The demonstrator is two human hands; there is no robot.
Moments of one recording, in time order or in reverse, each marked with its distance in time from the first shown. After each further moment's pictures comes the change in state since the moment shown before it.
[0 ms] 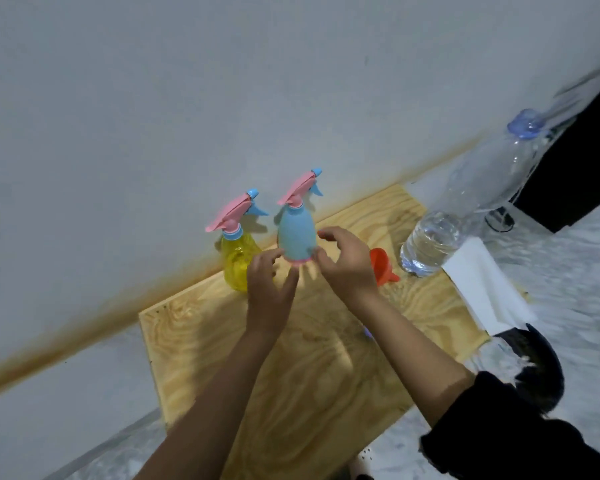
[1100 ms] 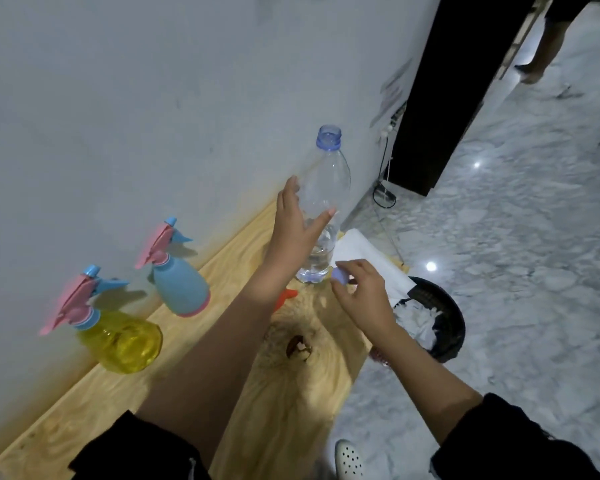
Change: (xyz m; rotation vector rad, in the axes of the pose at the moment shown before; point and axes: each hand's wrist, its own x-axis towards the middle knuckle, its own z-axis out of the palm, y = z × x) left_hand 0.054 0.167 0.167 -0.262 -0.547 0.171; right_hand -0.051 0.097 -0.149 -0.199 0.249 0.294
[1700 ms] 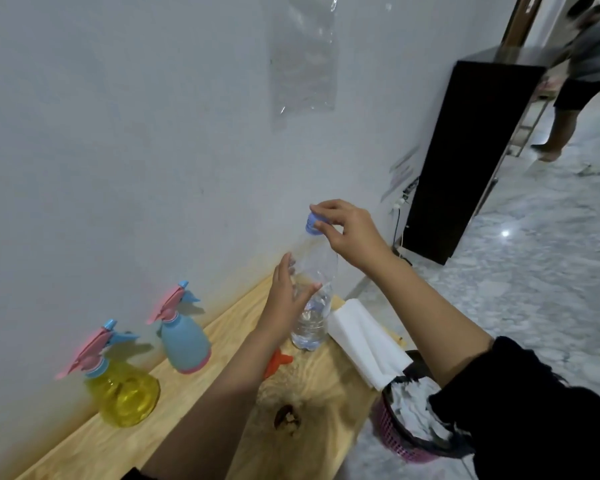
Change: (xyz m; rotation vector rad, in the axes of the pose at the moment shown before) left_hand 0.002 0.001 0.004 0.026 0.013 -0.091; right_hand 0.145 -0.120 -0.100 0.034 -0.073 -0.488
